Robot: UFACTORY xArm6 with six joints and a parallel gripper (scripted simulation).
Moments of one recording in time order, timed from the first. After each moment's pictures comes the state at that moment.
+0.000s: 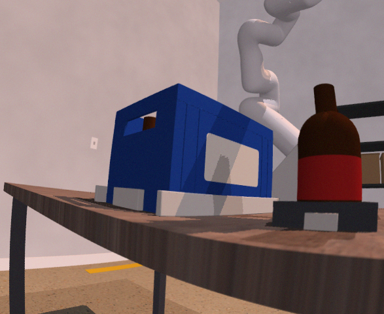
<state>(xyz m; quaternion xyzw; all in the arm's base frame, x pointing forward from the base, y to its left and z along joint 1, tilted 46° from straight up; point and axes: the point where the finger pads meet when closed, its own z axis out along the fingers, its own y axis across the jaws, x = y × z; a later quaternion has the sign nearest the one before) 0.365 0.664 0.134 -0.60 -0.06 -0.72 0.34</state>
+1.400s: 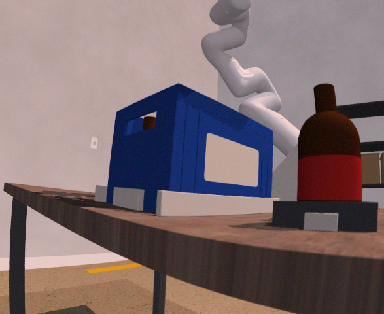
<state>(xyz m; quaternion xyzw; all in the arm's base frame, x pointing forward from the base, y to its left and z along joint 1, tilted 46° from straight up) 0.546 0.321 0.191 -0.72 0.15 -0.66 -0.13</state>
